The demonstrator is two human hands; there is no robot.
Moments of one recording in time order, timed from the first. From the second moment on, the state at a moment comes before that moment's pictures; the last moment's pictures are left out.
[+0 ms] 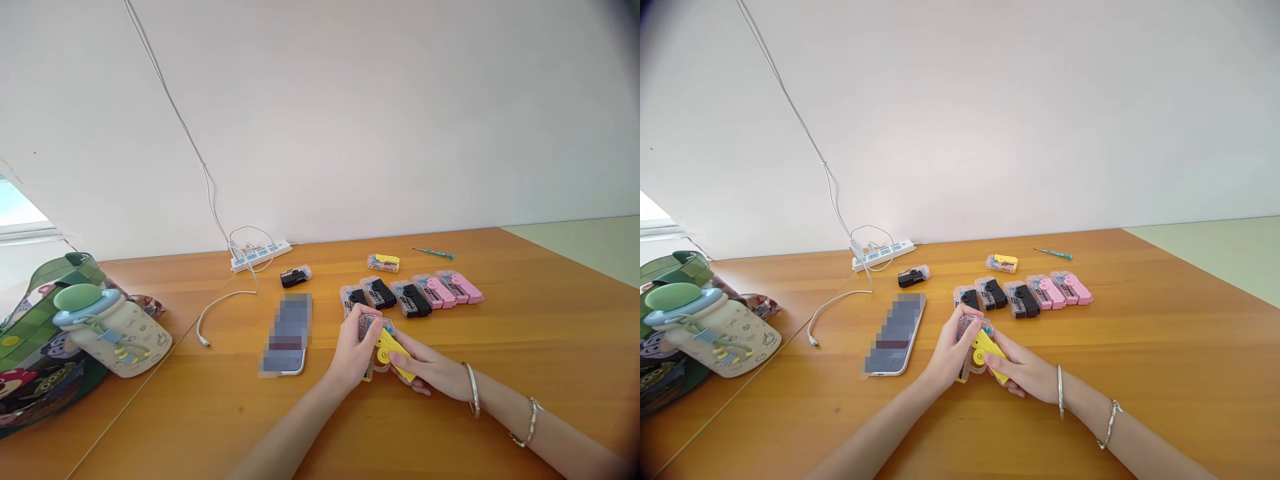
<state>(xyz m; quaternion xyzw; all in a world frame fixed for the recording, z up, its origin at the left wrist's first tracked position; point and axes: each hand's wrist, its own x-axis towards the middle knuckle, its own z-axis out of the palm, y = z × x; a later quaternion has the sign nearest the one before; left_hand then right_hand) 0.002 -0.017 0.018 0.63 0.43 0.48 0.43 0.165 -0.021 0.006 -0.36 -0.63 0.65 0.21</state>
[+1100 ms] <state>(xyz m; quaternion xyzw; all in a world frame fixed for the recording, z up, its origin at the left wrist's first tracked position) 0.000 -0.013 0.012 0.61 0.50 0.45 0.41 0.171 -0.014 0.017 -0.43 -0.87 -0.07 0.24</state>
